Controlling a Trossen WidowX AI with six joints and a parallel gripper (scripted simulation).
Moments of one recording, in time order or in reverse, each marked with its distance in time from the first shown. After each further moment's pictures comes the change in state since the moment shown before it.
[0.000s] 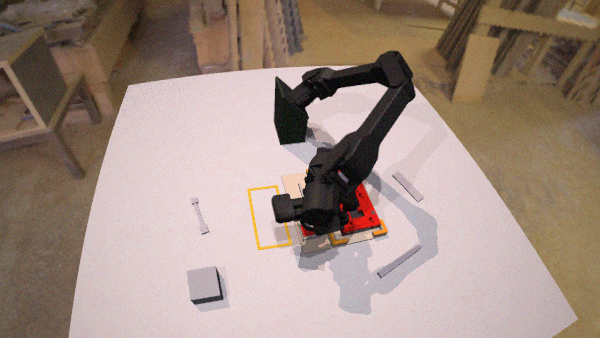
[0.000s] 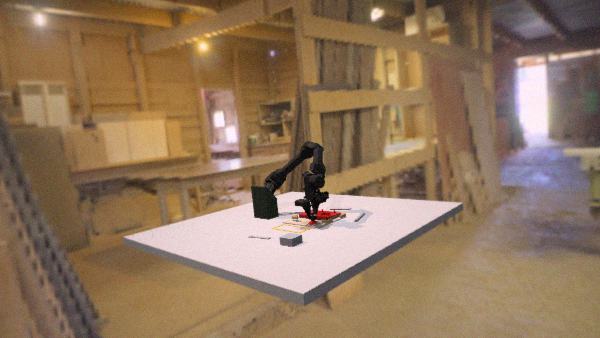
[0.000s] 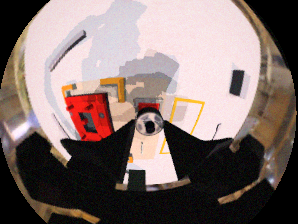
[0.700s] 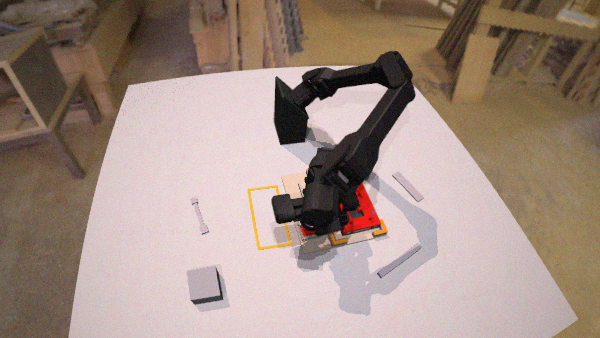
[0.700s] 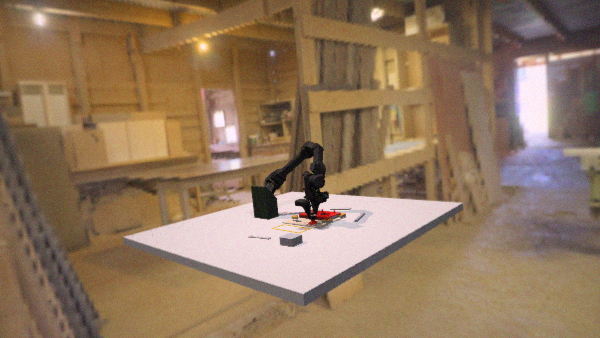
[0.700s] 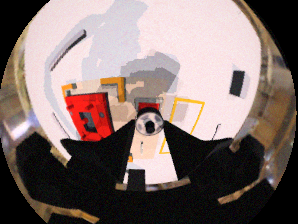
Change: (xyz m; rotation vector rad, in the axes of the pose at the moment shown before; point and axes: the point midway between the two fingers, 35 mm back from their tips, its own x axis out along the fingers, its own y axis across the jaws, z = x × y) arm -0.001 0.001 0.001 -0.008 0.004 0.000
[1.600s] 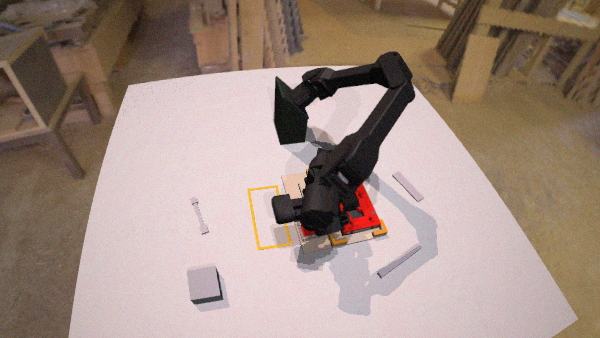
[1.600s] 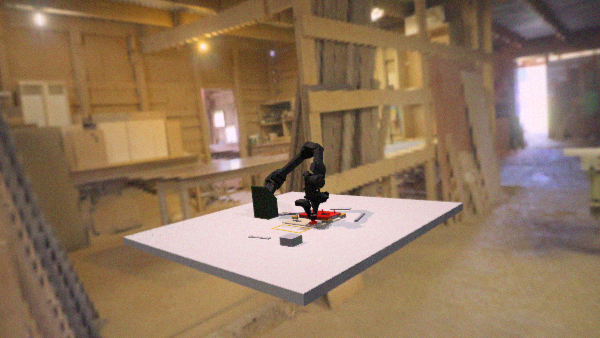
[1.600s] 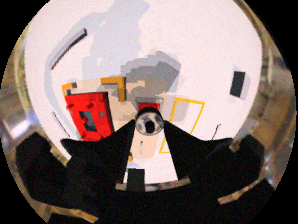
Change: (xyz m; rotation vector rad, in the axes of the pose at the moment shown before) arm -0.001 0.001 0.000 -0.011 0.006 0.002
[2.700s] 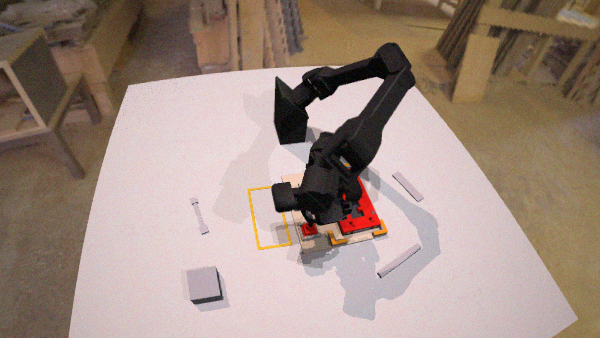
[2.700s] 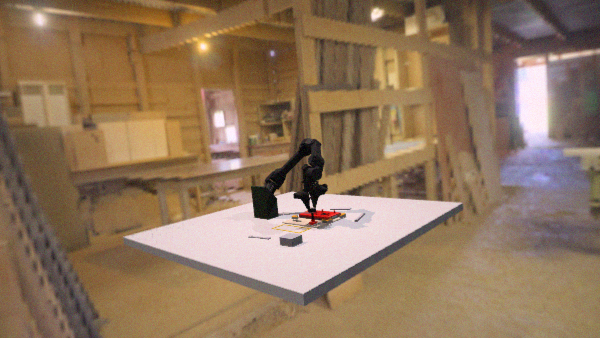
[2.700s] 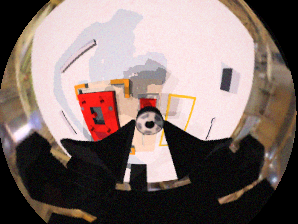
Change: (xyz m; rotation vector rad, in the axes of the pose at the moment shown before) arm -0.033 -0.003 -0.005 0.040 -0.022 0.004
